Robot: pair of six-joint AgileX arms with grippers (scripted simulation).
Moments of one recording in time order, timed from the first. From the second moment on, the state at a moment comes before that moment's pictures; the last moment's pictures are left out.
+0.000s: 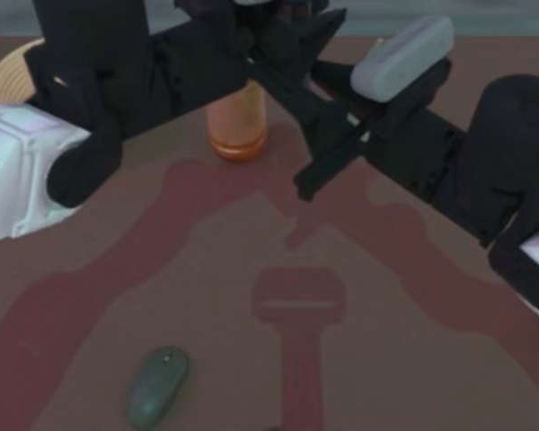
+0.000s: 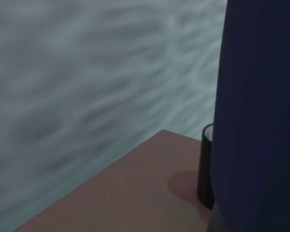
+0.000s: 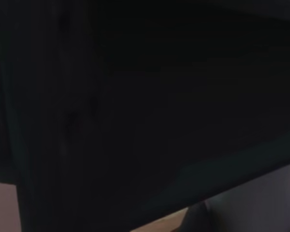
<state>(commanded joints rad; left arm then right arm) -0.55 1.56 0.98 0.56 0.46 0.01 0.63 1.61 0.75 0.89 -0.15 0.02</state>
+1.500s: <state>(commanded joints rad) -0.55 1.56 0.98 0.56 0.46 0.01 0.63 1.61 0.75 0.89 -0.15 0.02</state>
